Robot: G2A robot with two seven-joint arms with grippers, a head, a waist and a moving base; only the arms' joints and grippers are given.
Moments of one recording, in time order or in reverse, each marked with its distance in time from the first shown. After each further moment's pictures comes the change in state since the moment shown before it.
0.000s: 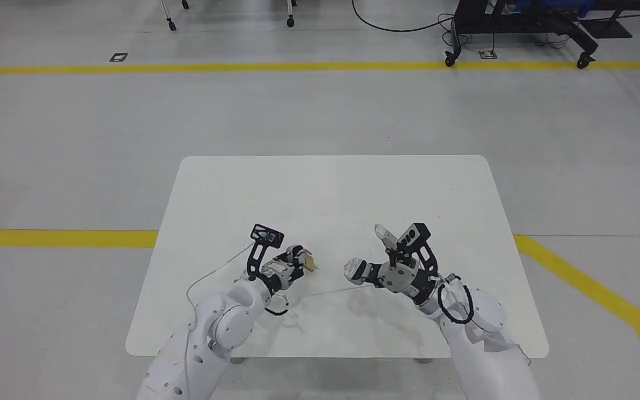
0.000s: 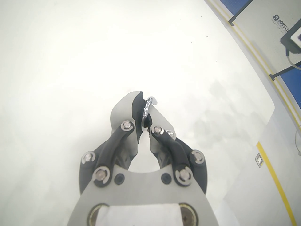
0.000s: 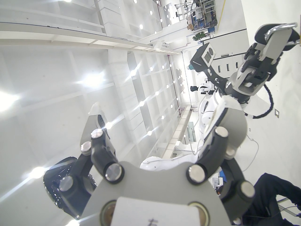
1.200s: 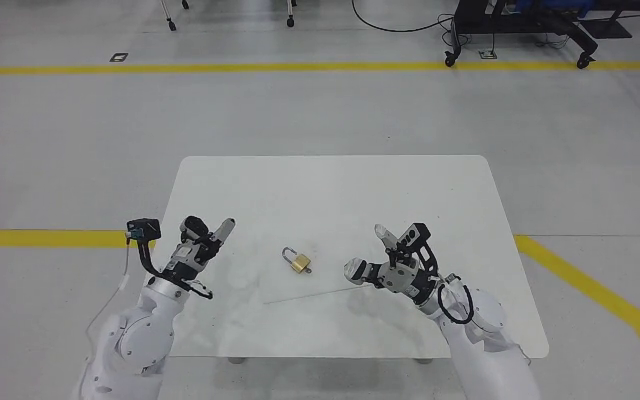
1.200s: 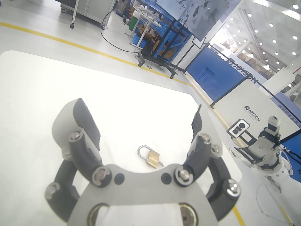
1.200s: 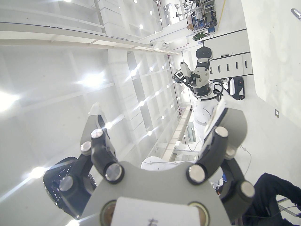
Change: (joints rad) left arm 0.249 0.058 -0.449 -0.261 -0.283 -0.143 0.197; right arm 0.000 0.000 0.000 0.000 0.000 0.000 0.000
